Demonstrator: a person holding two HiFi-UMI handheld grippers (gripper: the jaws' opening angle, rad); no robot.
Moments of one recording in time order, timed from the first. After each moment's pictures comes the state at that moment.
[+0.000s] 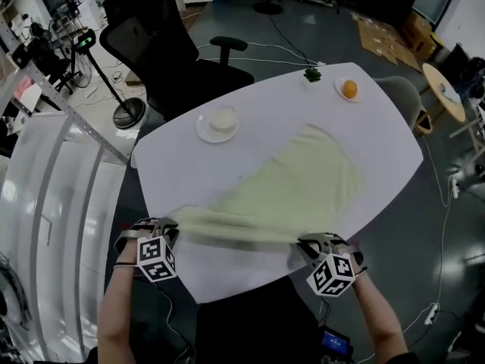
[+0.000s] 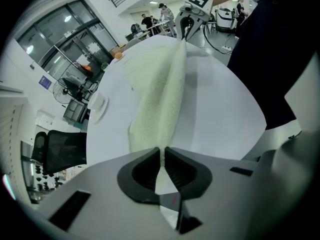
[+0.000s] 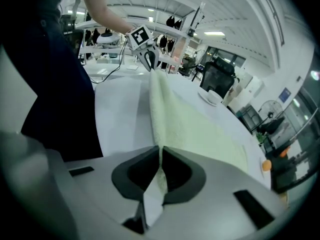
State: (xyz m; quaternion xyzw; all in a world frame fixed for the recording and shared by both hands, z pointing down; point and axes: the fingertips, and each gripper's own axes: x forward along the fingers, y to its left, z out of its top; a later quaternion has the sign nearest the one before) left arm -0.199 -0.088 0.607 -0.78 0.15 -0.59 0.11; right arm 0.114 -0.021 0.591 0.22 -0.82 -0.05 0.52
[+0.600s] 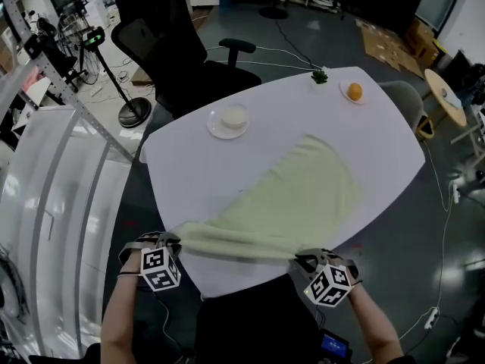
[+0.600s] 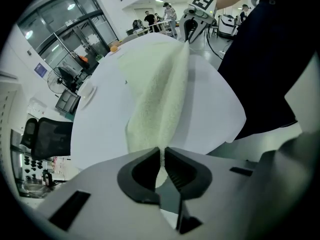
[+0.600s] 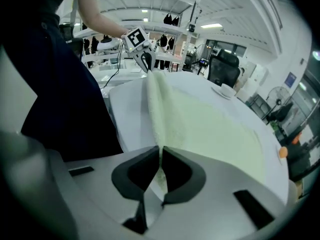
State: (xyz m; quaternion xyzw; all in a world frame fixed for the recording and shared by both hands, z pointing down) left arm -0.227 -0.022 0.633 -0.79 0.14 -0.60 0.06; right arm 0.085 0.042 0.617 0.20 -0.83 0.01 0.51
